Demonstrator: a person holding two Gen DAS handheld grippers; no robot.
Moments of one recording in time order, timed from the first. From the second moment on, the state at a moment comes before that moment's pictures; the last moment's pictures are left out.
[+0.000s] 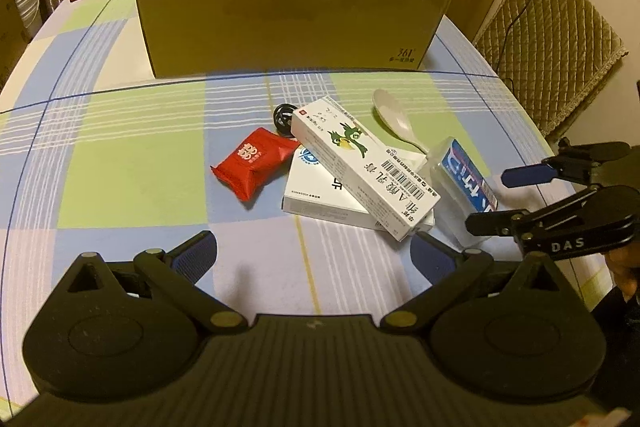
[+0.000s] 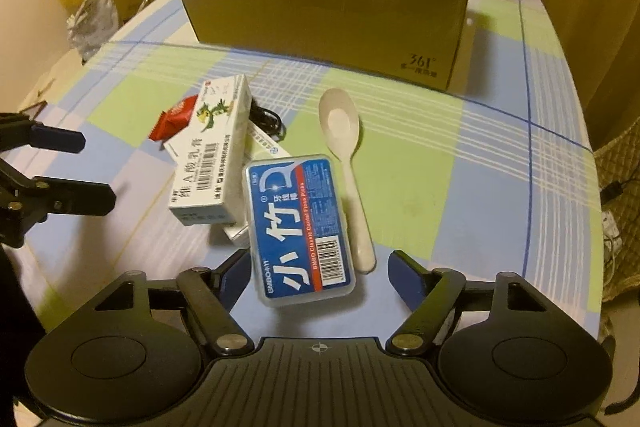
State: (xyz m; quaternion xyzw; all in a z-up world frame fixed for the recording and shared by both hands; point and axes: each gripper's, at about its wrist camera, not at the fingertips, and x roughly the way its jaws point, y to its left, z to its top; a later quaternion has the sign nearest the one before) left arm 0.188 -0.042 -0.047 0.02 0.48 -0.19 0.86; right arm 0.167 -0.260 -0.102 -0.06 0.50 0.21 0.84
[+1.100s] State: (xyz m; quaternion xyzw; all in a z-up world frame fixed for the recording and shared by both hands) left arm 0.217 -0.090 -0.065 0.04 0.46 -0.21 0.86; right arm 0.153 -0.259 -0.092 -0.07 0.51 0.15 0.85
